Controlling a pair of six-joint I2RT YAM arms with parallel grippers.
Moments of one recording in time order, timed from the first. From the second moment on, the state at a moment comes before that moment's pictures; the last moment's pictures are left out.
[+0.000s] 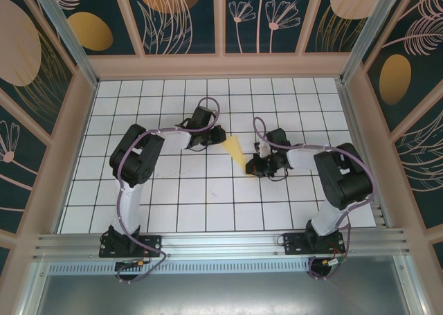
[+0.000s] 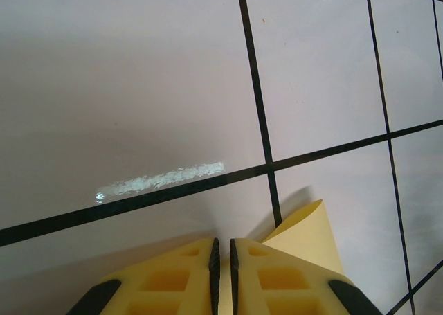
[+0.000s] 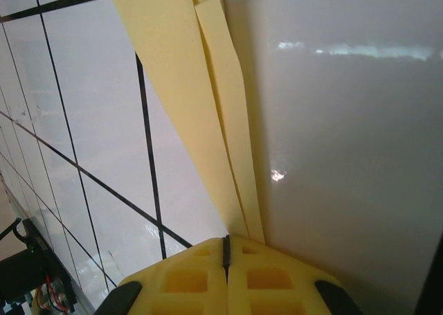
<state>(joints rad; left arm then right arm) -0.54 2.13 1.27 0.03 0.28 -0.64 0.40 1.68 0.72 -0.20 -0.66 0.51</state>
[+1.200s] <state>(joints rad) -0.74 2.01 1.44 -0.32 -0.20 -0.64 0.37 1.43 0.73 -0.07 -0.06 0.69</state>
